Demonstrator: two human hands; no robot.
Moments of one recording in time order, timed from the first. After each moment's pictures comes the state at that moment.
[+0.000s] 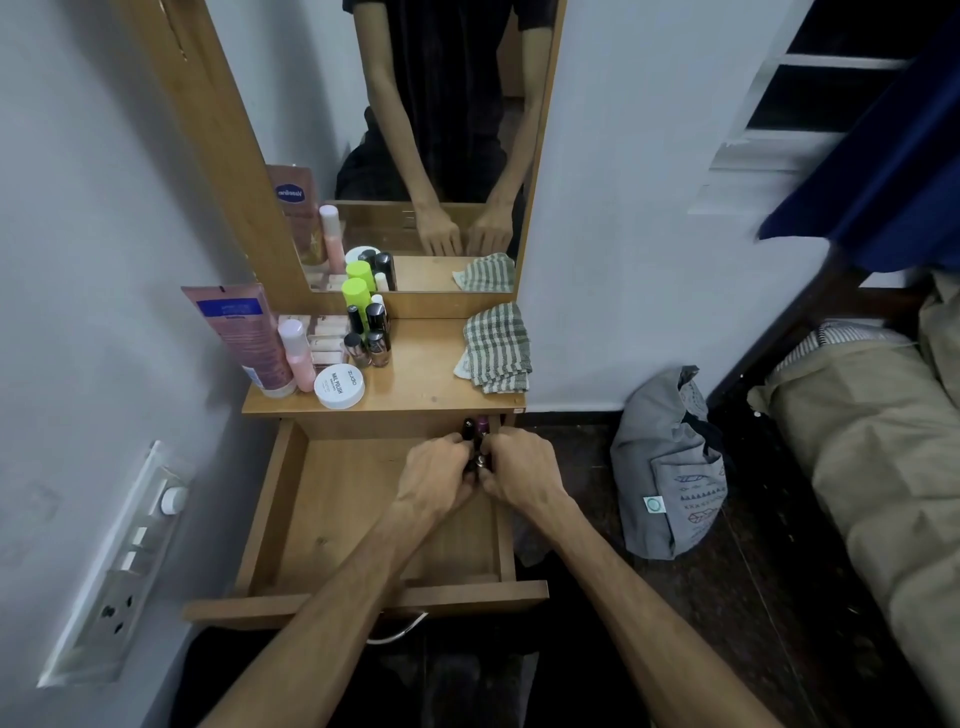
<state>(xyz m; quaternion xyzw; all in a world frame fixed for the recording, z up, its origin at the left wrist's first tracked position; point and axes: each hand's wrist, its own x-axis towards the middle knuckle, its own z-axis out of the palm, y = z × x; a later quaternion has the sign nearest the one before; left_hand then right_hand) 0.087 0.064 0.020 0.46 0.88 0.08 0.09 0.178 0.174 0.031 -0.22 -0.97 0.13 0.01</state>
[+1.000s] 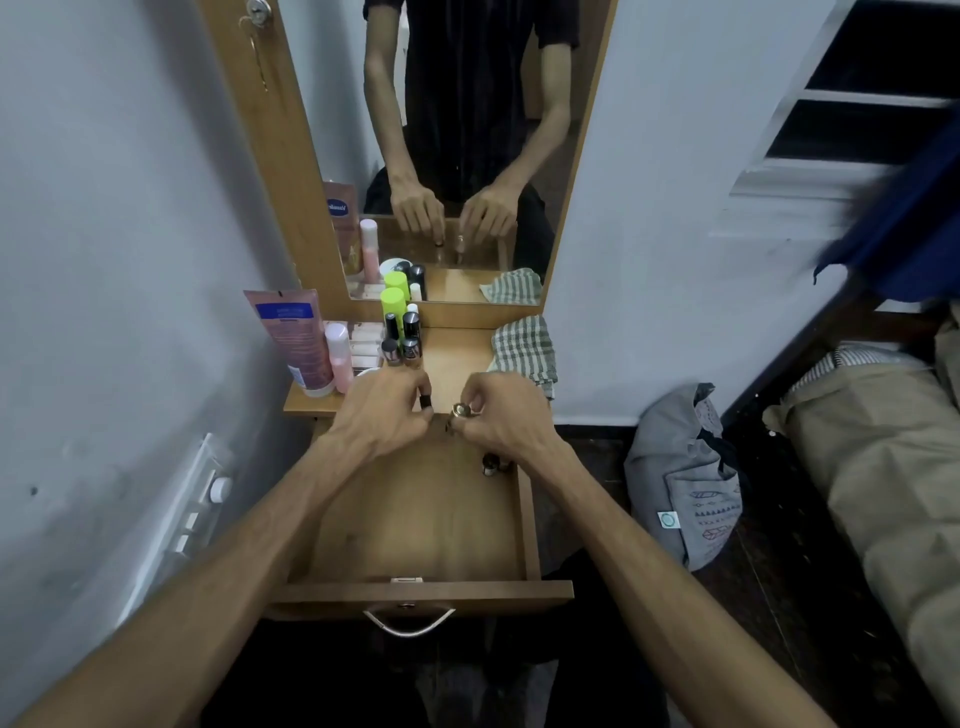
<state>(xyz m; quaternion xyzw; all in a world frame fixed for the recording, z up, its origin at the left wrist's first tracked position) -0.001 0.005 0.106 0.45 0.88 0.15 -0.02 0.118 0.150 0.104 -0.19 -0.95 0.19 0.12</state>
